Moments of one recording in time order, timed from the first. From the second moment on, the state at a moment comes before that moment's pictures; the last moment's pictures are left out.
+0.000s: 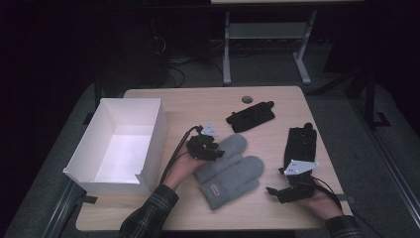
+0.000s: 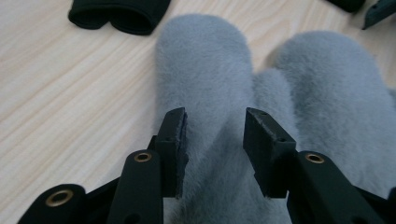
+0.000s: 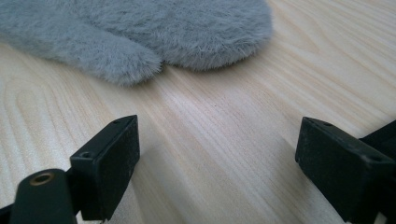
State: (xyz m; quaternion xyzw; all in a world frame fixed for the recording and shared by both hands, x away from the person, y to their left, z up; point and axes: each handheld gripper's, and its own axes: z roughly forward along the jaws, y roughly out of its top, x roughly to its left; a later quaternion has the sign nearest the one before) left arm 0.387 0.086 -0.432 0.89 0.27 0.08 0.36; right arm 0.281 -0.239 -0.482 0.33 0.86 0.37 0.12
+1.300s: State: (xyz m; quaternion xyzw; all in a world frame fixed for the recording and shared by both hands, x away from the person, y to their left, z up) left arm 0.392 0.104 -0.422 0.88 0.28 0.04 0.39; right arm 0.282 -0.238 -0.482 0.33 0.86 0.37 0.12
